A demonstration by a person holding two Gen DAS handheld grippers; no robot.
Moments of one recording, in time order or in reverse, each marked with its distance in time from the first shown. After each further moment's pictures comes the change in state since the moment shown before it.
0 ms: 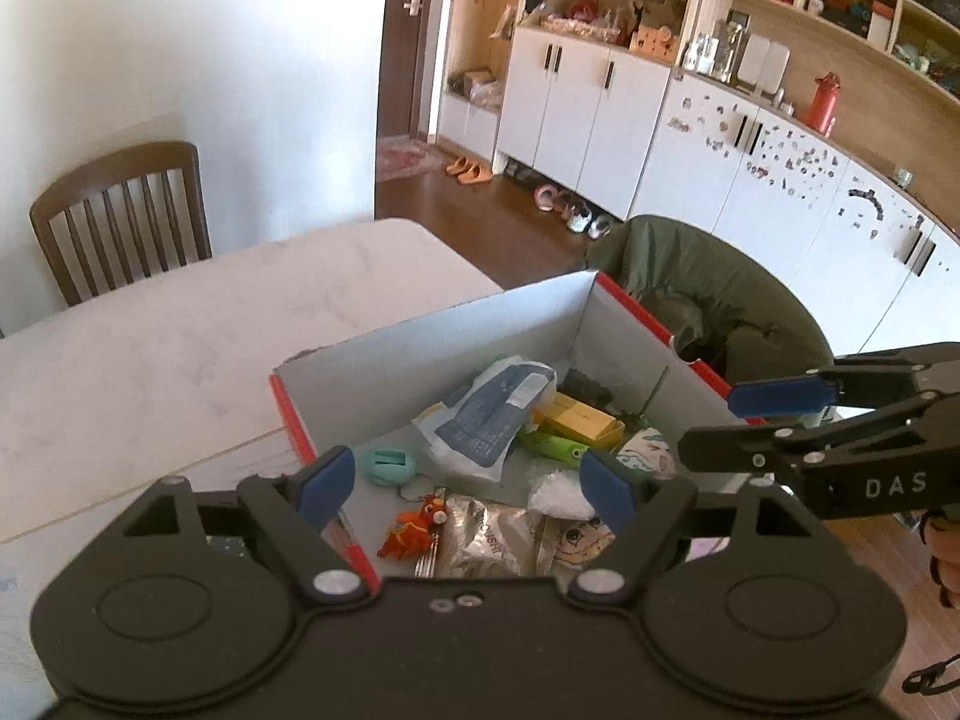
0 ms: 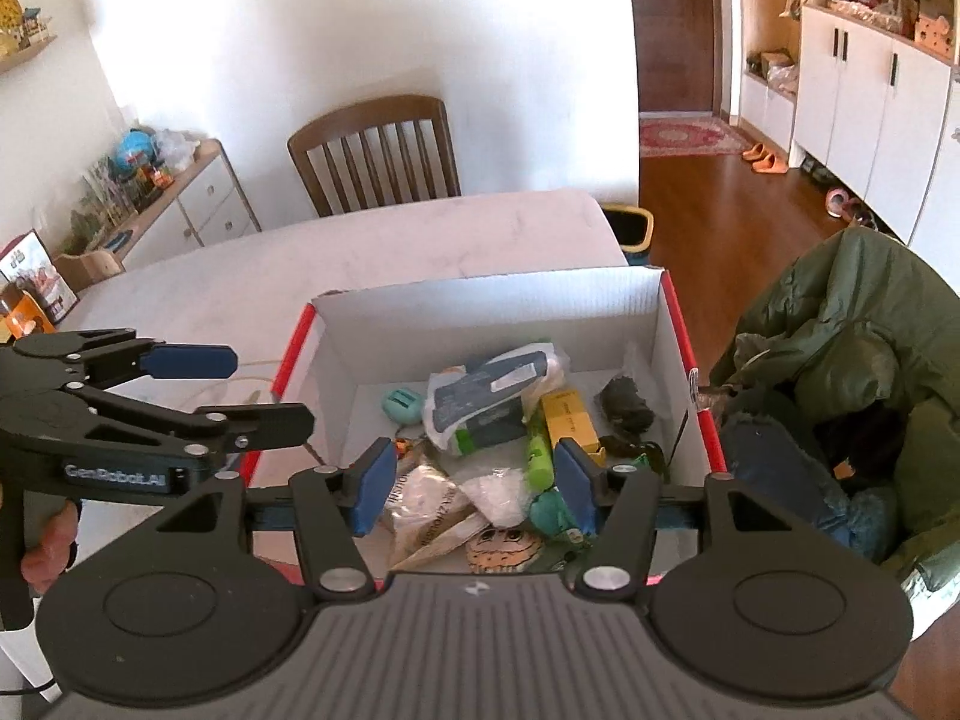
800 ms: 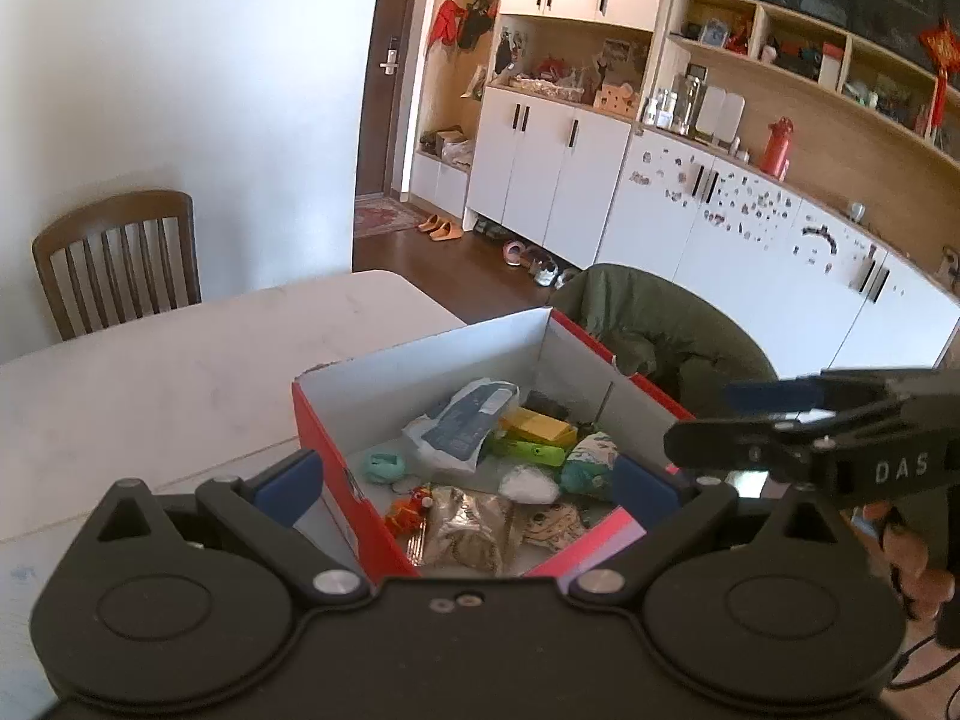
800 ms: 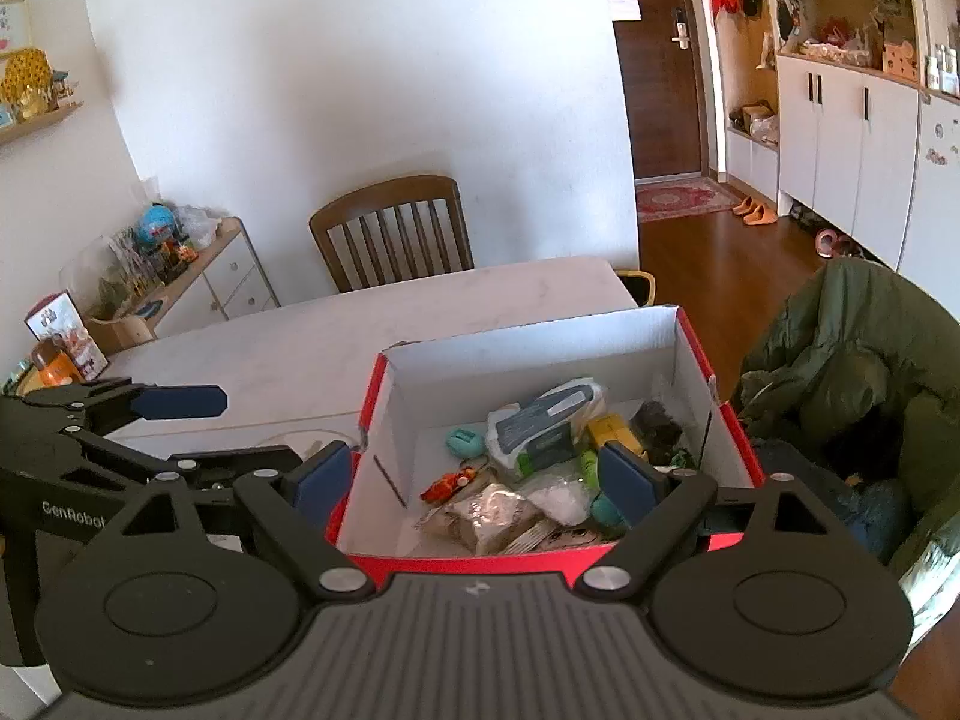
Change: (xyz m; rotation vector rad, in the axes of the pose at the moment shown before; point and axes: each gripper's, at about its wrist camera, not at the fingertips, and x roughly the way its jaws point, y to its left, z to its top) left arm -0.066 0.008 -0.033 0.006 -0.125 -0.069; right arm -0.056 0.040 -0.033 0.051 -0.168 0.010
